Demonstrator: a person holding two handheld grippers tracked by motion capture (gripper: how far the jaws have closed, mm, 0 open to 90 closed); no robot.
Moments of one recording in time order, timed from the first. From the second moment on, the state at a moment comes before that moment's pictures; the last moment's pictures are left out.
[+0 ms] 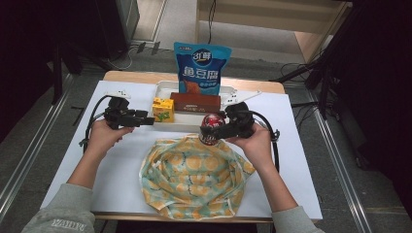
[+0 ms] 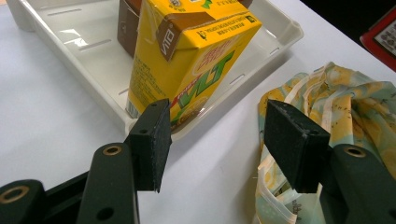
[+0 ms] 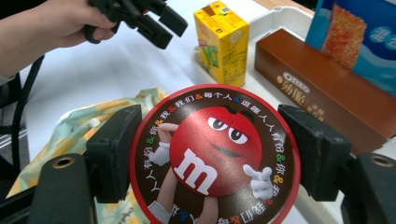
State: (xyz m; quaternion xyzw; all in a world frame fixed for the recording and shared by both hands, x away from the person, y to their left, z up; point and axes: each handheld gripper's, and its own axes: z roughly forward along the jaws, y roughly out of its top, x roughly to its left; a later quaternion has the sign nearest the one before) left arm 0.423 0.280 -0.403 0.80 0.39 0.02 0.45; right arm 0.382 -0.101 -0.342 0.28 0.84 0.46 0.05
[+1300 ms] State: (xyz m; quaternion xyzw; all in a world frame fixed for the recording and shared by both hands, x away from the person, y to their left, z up) left arm 0.412 0.287 -0.401 0.81 0.39 0.03 0.45; right arm 0.452 -0.120 -0.371 0.36 0.82 0.44 0.07
